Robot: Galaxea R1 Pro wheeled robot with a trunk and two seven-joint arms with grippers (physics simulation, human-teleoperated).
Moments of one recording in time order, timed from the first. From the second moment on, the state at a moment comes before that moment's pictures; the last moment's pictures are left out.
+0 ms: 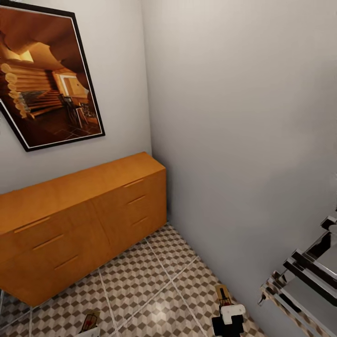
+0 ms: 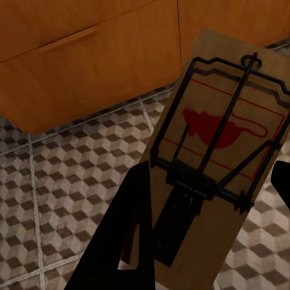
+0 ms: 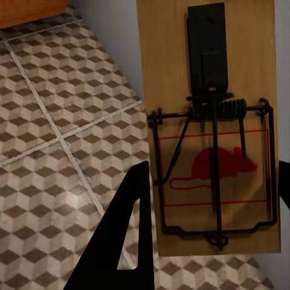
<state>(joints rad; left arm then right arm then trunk) -0.37 -0.01 -0.71 0.07 0.83 -0.81 0.25 -0.44 0.05 0.96 -0.05 -0.70 -0.60 -0.29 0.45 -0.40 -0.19</state>
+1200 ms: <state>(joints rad) -0.37 -0.01 -0.71 0.07 0.83 -0.81 0.25 -0.44 0.05 0.96 -0.05 -0.70 -0.60 -0.29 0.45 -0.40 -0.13</state>
